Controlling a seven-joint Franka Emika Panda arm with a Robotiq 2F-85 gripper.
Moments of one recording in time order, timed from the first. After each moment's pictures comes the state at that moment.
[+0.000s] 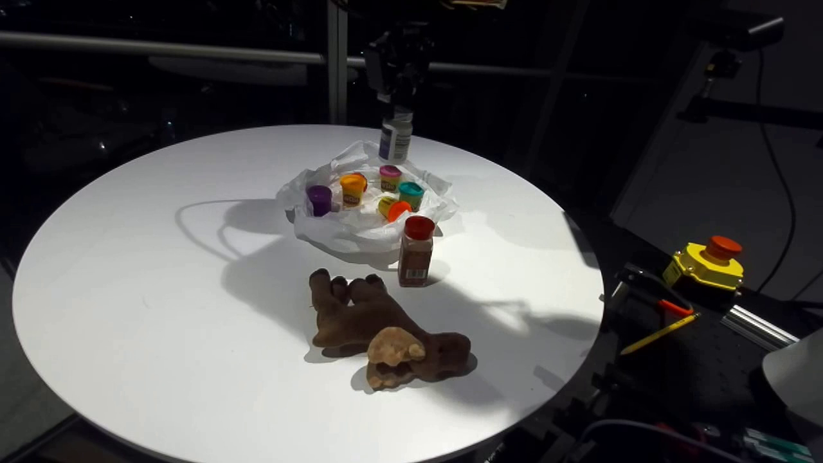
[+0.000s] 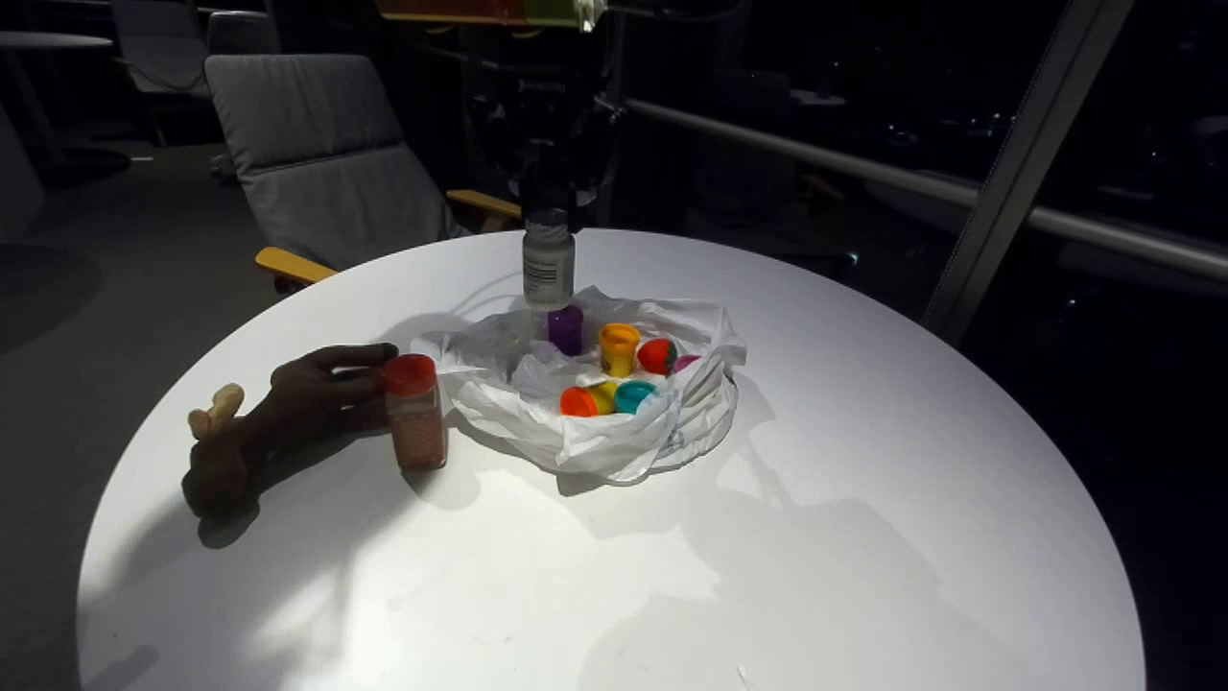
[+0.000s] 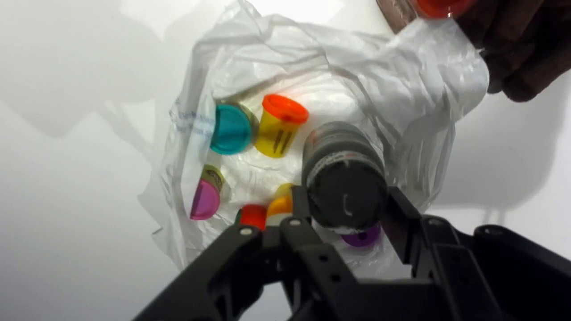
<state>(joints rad) 0.06 0.26 0.00 -2.00 -0.09 2.33 0.05</state>
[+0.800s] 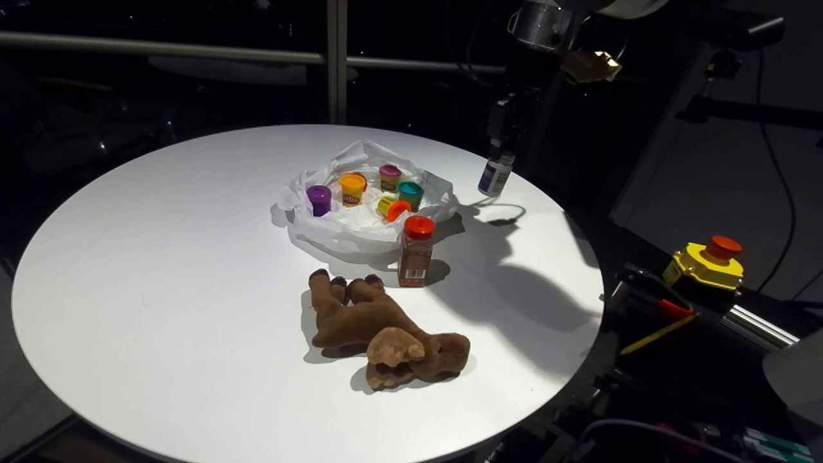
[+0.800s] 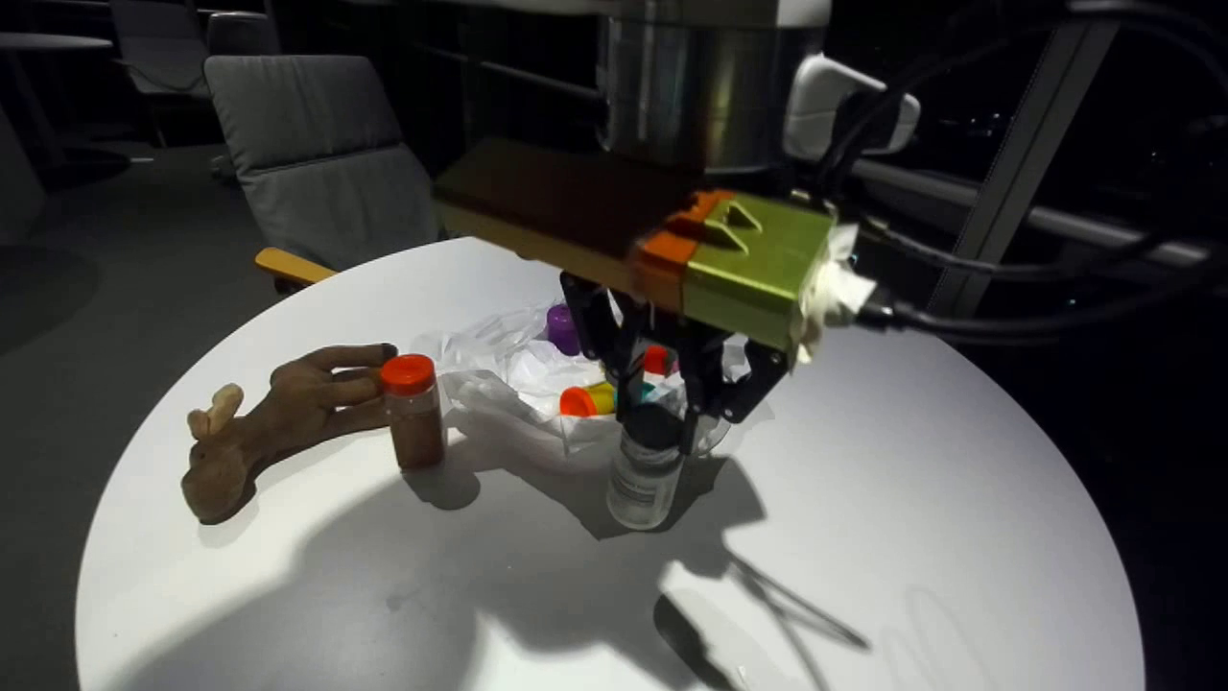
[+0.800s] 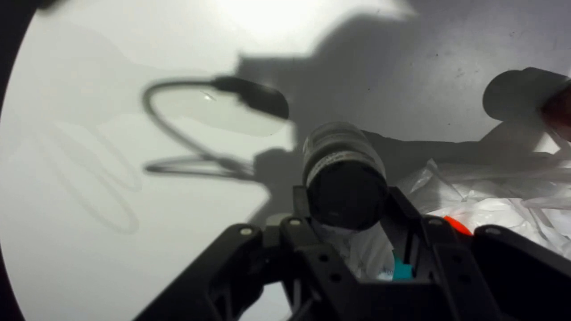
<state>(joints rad) -0.14 0.11 -0.12 -2.44 0.03 2.65 -0.21</state>
